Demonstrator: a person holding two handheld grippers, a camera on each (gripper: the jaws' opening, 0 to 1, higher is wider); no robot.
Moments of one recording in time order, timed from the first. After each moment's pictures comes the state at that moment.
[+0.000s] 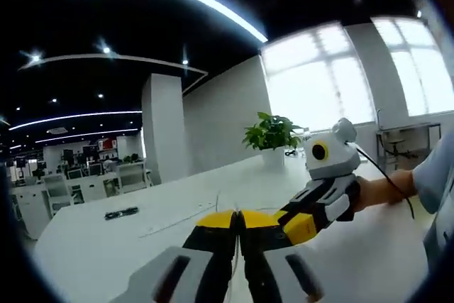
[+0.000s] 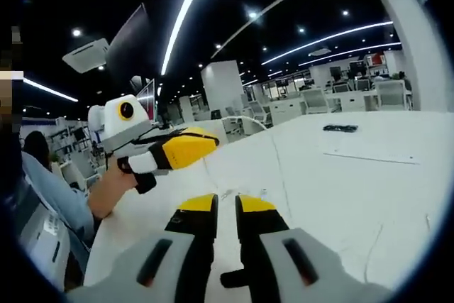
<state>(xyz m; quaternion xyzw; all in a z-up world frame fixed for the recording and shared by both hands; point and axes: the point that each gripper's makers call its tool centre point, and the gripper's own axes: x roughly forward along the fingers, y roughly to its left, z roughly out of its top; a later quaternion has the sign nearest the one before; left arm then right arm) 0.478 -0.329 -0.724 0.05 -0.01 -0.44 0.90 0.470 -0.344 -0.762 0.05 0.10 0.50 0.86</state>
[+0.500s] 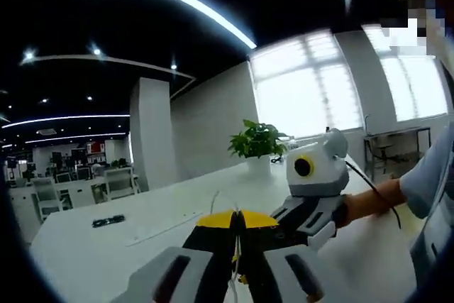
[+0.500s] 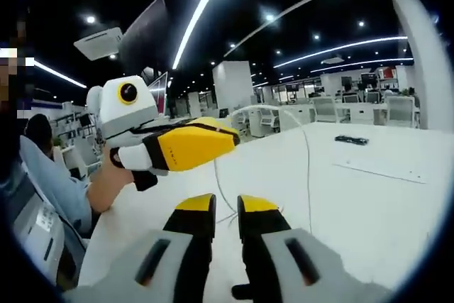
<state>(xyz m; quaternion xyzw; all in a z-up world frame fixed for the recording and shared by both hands) 0.459 -0.345 -0.709 0.04 -0.02 -0.48 0.88 0.463 -0.316 -0.763 0.01 0.08 0.51 0.85</state>
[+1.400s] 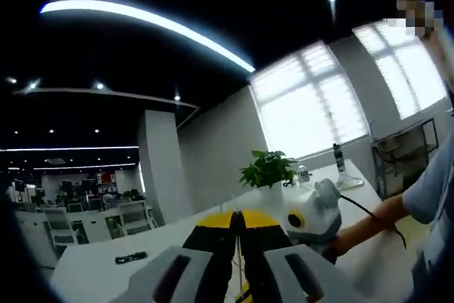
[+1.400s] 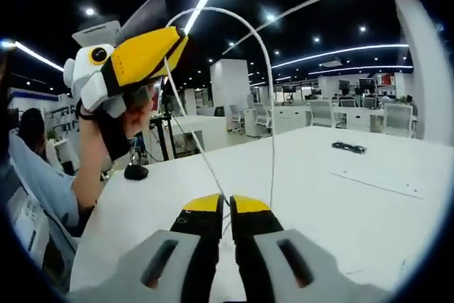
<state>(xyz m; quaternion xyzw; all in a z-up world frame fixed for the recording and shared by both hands) 0.444 -0.324 -0.627 0.05 -0.11 -0.45 0.88 0.480 -0.308 -0.752 -0.02 0.08 0.50 0.86</state>
